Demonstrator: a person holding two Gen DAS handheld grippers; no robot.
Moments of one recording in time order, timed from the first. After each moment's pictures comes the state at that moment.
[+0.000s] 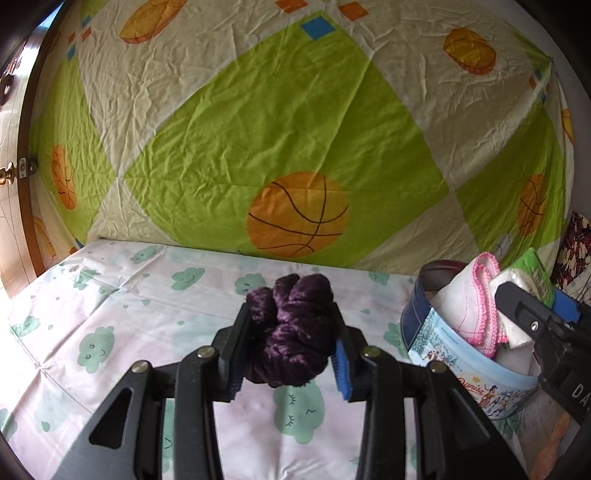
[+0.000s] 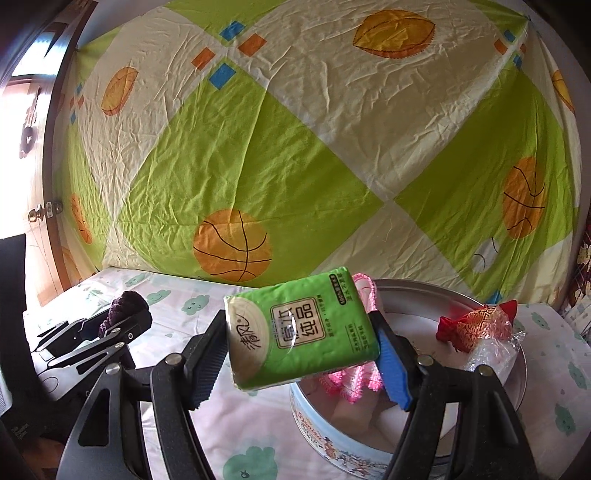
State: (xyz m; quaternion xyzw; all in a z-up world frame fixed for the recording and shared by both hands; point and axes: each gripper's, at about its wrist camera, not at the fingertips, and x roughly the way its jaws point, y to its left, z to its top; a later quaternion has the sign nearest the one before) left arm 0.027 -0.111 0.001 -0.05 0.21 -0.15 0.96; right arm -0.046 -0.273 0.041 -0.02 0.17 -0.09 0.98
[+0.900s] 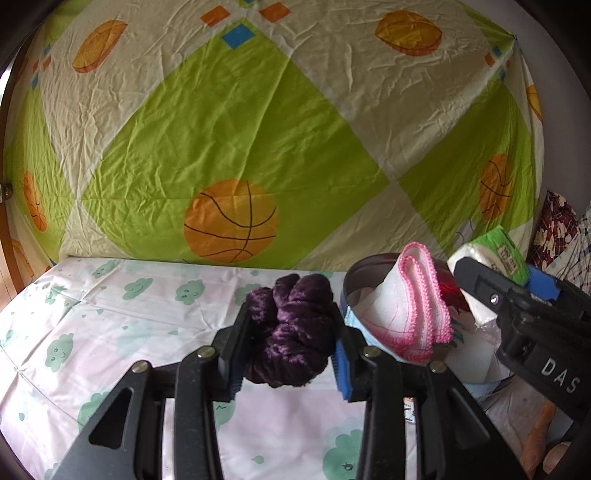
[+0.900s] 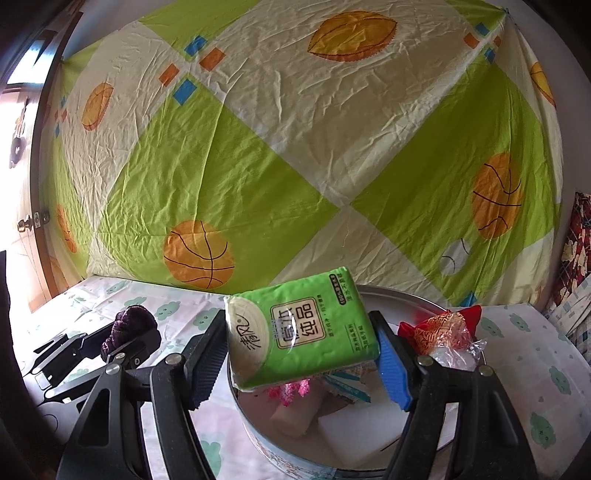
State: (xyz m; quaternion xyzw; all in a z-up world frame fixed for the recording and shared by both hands) left arm -0.003 -0.175 0.013 -0.02 0.20 -0.20 0.96; right arm -0.062 -0.320 0.052 -0.01 0.16 -0.11 0.98
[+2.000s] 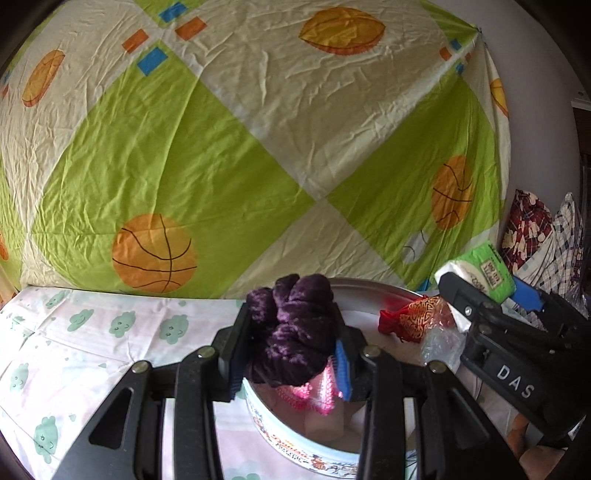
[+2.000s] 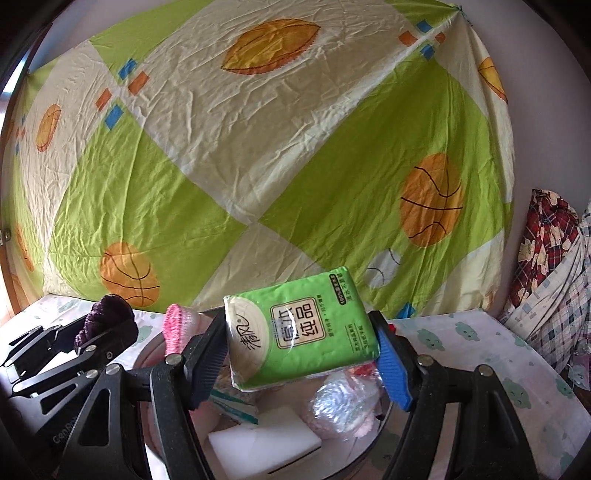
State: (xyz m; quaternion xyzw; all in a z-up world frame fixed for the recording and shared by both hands) left arm -0.010 -0.256 0.039 -0.01 0.18 -0.26 0.95; right arm -0.079 -0.400 0.066 0.00 0.14 -0.20 0.97
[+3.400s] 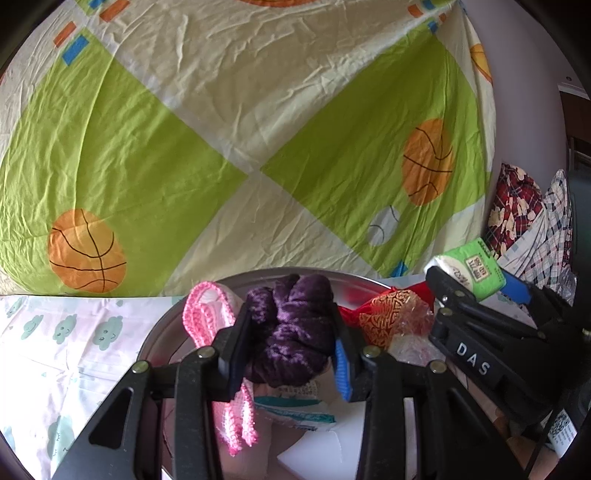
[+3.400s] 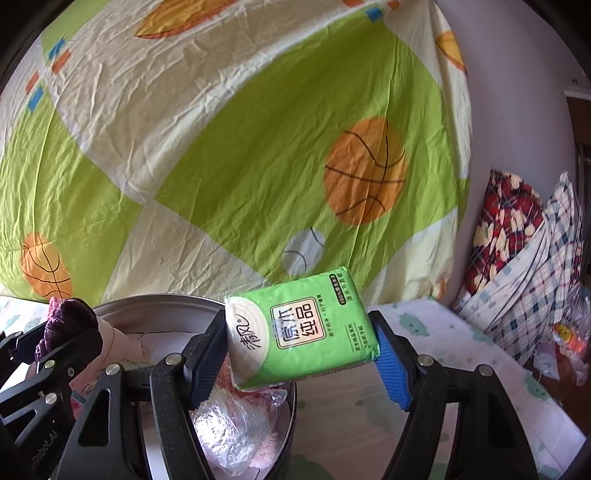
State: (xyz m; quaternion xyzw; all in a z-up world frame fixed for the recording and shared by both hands) left arm 0.007 -0.339 0.025 0.02 0.20 -0.30 0.93; right arm -0.054 -0.478 0.048 0.00 0.17 -0.30 0.94
